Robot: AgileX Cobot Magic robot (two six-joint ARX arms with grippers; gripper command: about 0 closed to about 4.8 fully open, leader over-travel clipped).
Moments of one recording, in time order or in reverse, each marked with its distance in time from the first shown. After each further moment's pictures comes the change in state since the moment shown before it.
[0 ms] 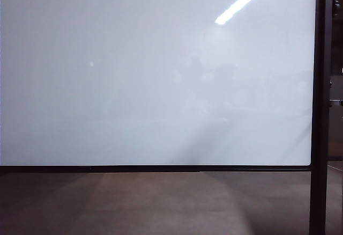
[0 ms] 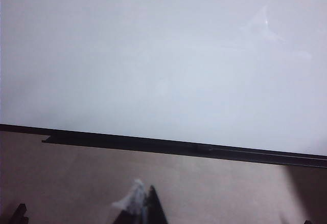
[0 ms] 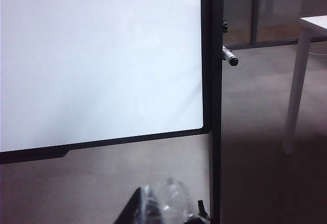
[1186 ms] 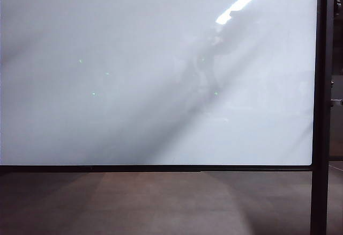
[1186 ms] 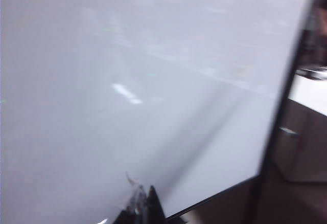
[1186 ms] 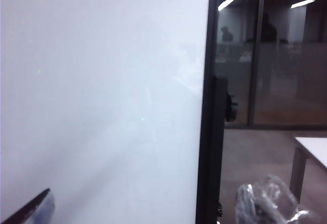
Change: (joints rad) left arm -0.522 0.691 0.904 -0.134 0.009 0.106; right arm -0.151 0.814 0.753 0.305 -0.162 -0.055
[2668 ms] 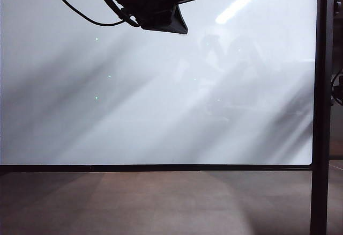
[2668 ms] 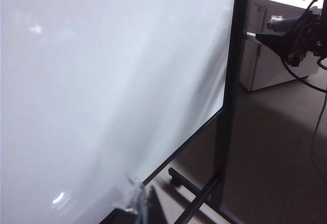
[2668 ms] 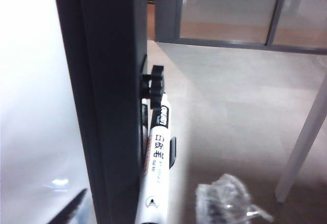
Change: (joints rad) left arm -0.130 0.927 0.284 0.345 0.120 0.140; right arm -0.164 1.298 0.443 0.542 -0.235 -0.129
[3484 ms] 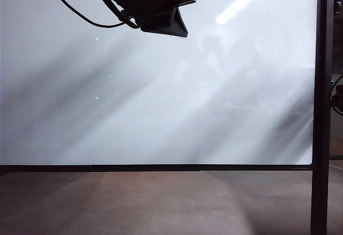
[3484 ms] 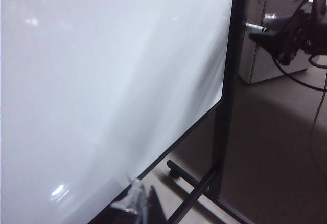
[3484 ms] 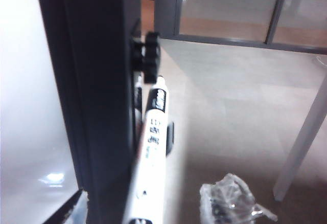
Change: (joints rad) left arm 0.000 0.000 0.000 -0.030 0.000 0.002; right arm 0.003 0.073 0.043 0.022 0.003 -0.021
